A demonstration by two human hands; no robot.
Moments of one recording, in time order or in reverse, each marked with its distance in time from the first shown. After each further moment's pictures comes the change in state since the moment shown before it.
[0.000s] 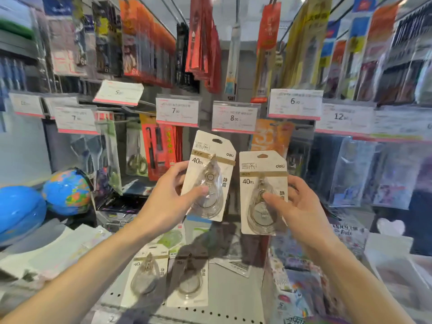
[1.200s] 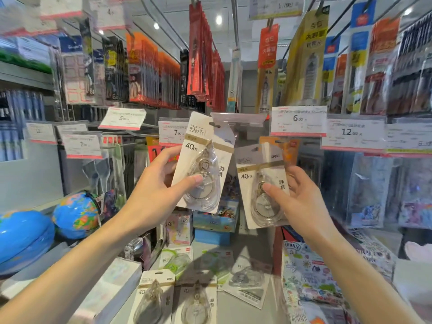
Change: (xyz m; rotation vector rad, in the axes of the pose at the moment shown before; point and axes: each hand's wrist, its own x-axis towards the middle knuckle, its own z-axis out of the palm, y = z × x) left_hand 0.027 0.041 -0.032 0.039 0.057 0.204; right_hand 0.049 -0.016 0.008 -0.008 -0.031 -0.182
